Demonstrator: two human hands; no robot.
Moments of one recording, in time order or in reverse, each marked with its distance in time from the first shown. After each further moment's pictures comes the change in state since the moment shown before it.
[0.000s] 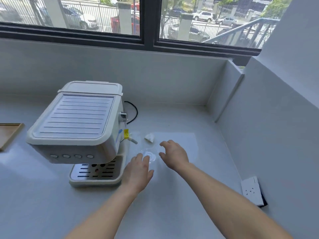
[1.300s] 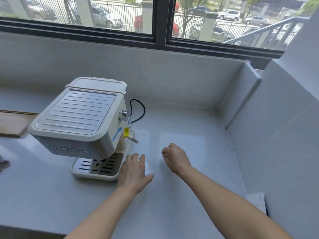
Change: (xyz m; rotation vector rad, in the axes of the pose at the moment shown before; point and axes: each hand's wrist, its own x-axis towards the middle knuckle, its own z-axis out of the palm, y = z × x) left_hand -0.002 0.010 0.009 -0.007 0.140 -0.185; right_hand 0.011 0.027 0.007 0.064 -0.009 -0.208
